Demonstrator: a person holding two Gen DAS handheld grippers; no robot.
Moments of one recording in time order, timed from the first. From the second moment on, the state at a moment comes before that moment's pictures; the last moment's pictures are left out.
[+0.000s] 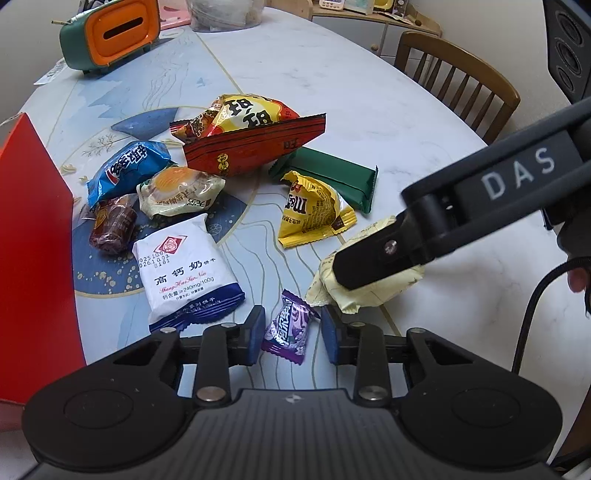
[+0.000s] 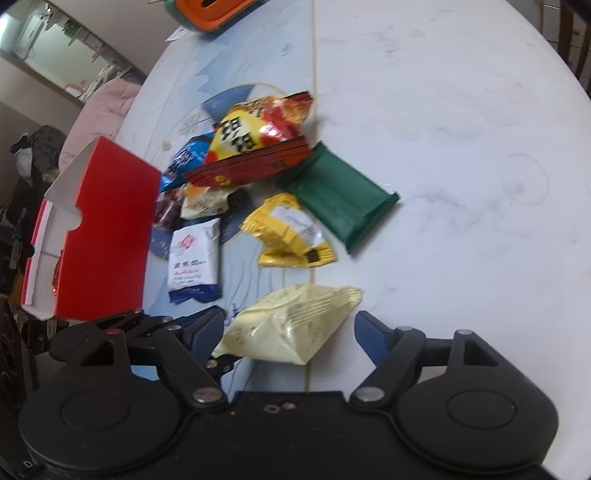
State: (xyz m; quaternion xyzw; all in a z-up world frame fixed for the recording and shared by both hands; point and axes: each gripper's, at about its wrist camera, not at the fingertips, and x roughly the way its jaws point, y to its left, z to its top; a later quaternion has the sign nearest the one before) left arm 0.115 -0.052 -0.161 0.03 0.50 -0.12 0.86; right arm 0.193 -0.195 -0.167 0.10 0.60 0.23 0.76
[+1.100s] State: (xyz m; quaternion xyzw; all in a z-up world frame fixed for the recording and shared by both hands) left arm 0.079 -0.025 -0.117 -0.08 0.48 -0.01 0.87; right arm 0.176 -0.222 -0.134 0.10 0.56 0.26 0.78
